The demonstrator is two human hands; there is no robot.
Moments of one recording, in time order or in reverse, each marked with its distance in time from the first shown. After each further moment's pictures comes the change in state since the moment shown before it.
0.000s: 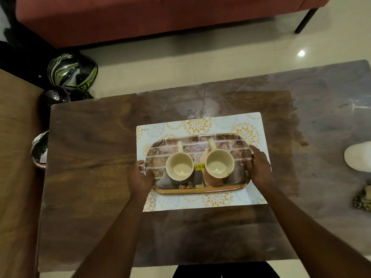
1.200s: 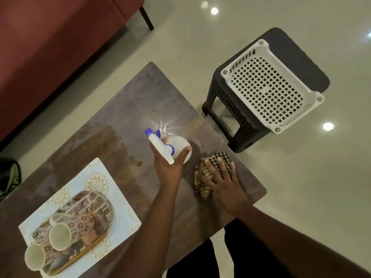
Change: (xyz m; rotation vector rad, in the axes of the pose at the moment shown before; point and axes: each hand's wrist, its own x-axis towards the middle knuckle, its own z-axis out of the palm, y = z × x) left_hand -0.343 0.348 0.389 -0.041 -0.395 0.400; right_hand -0.068 0.315 -0.243 -0.414 -0.081 -0.185
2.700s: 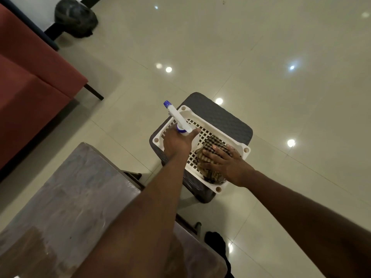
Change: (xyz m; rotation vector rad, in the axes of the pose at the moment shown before) left_hand 0.067 0.191 0.268 0.251 -0.257 0.286; right_hand 0.060 0.279 -0.118 -0.135 -0.099 0.081
